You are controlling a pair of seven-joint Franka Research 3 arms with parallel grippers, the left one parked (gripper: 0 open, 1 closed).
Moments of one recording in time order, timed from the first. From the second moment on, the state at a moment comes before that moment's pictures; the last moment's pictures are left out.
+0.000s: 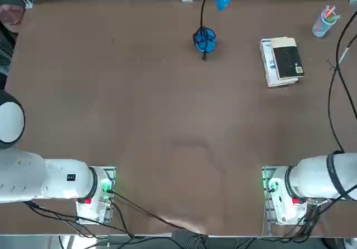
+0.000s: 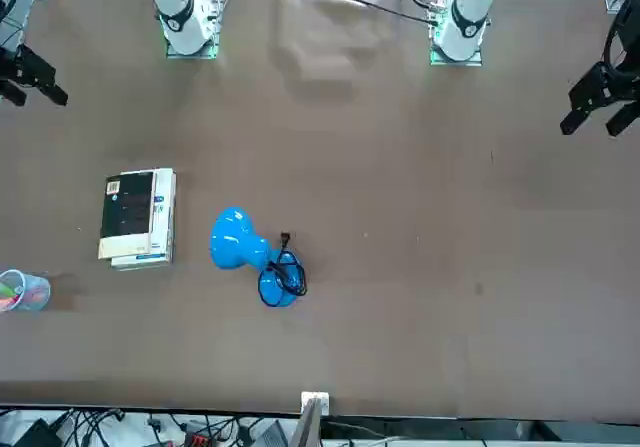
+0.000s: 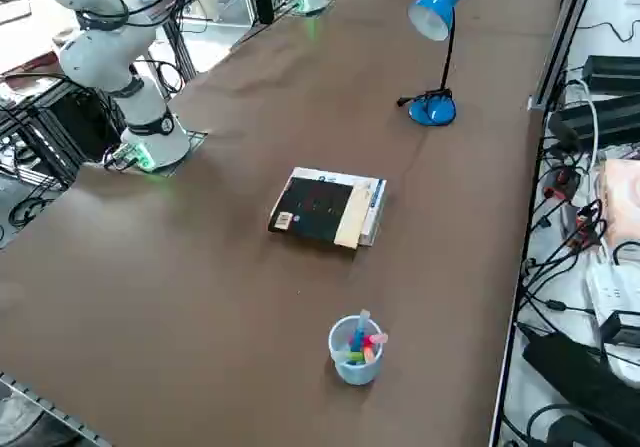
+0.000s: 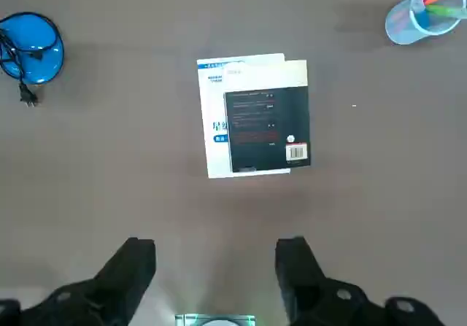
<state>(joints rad) 0.00 -0.07 -0.07 -1.59 0.00 1.48 -0.07</state>
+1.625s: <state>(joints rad) -0.34 0.29 -0.19 -1.60 0.39 1.55 -0.52</state>
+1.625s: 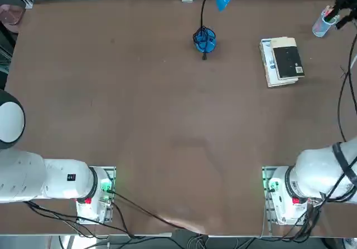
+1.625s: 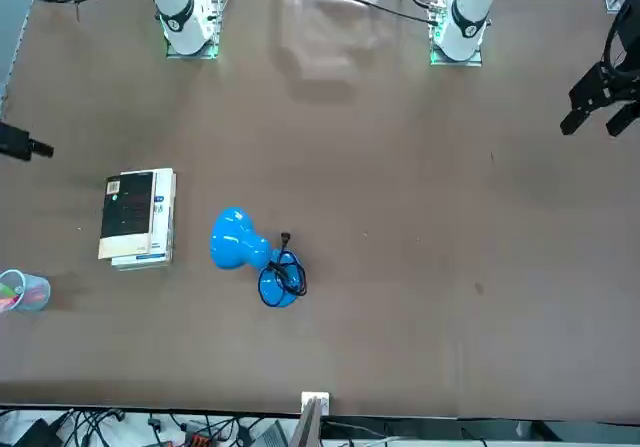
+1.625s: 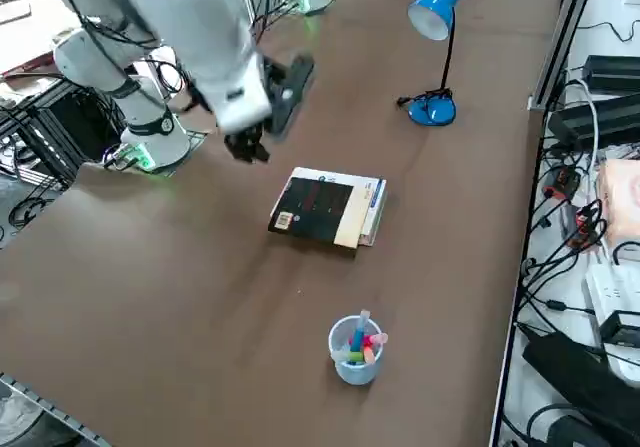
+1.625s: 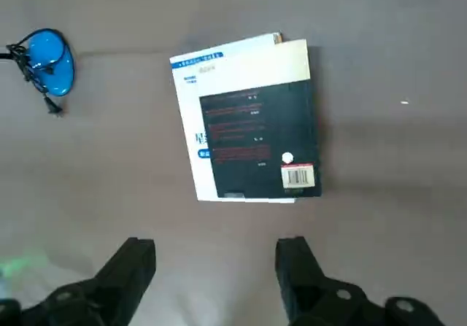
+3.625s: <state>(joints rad) -0.58 0.84 -0.18 -1.56 0.94 1.51 -0.98</state>
